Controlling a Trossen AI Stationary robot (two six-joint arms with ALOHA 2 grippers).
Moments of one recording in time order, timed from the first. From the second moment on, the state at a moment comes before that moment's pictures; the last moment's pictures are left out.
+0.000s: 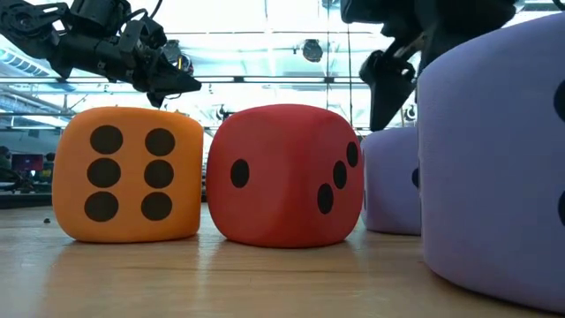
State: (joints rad) left arm 0.44 0.84 0.37 0.27 0.31 -0.03; right arm 0.33 1.66 1.24 -0.71 0.03 0.29
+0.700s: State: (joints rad) left arm 0.44 0.84 0.37 0.27 0.31 -0.03; right arm 0.35 1.71 1.24 -0.74 0.08 0.49
